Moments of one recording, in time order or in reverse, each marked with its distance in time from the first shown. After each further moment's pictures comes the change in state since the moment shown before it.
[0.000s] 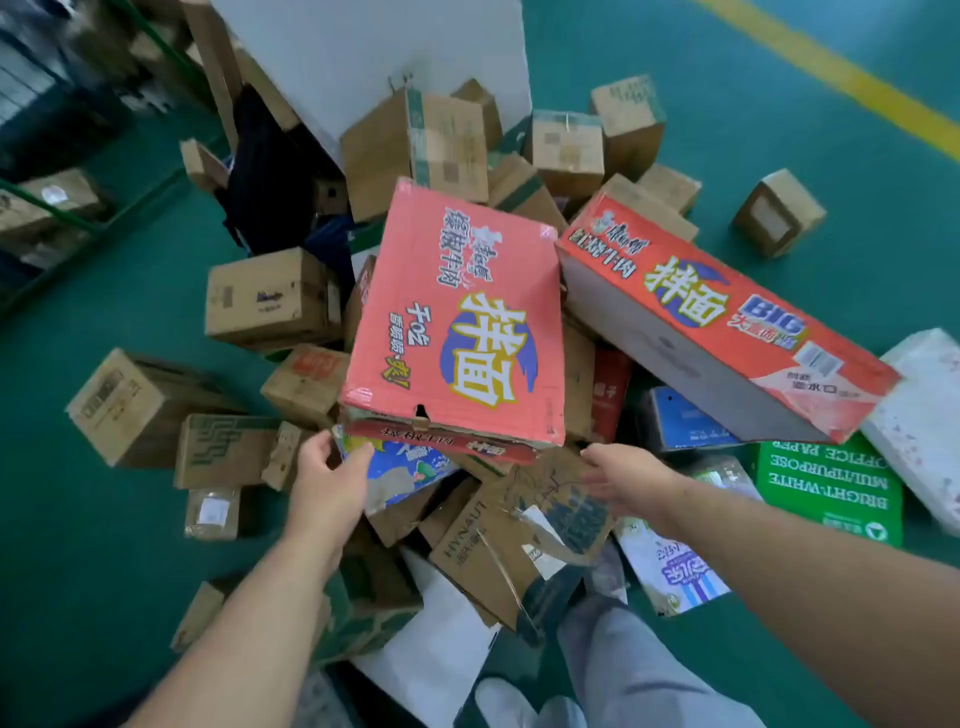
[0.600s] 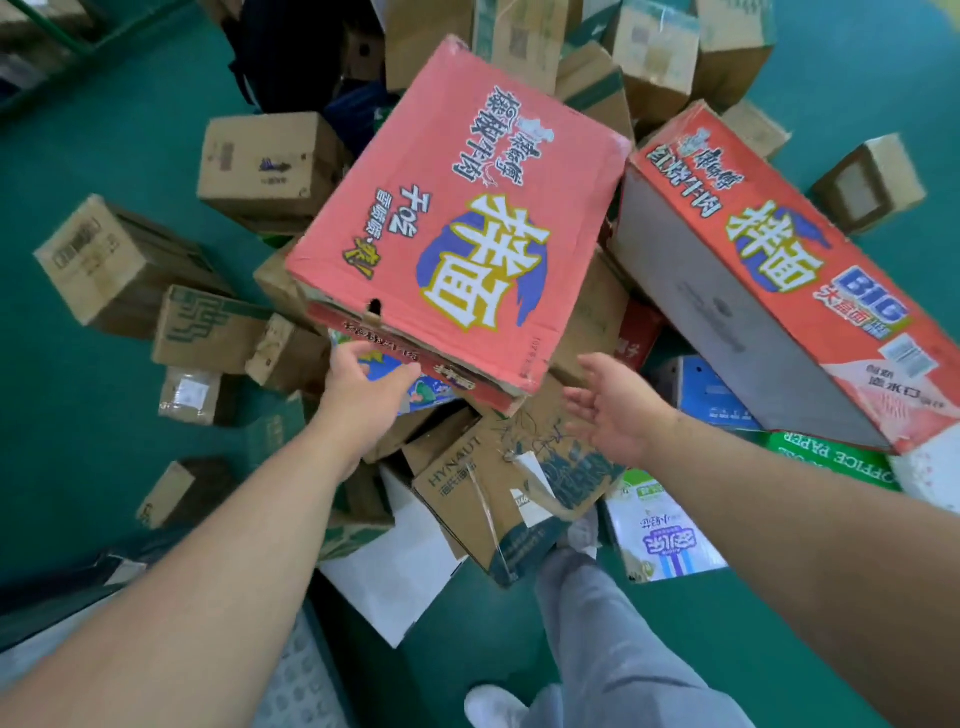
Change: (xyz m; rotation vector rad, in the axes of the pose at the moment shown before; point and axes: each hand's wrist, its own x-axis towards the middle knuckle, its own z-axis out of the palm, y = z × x) left_hand 0.063 -0.054 0.025 0.125 -0.104 -0.022; right_hand 0.064 -0.021 0.044 0.273 -0.046 0.052
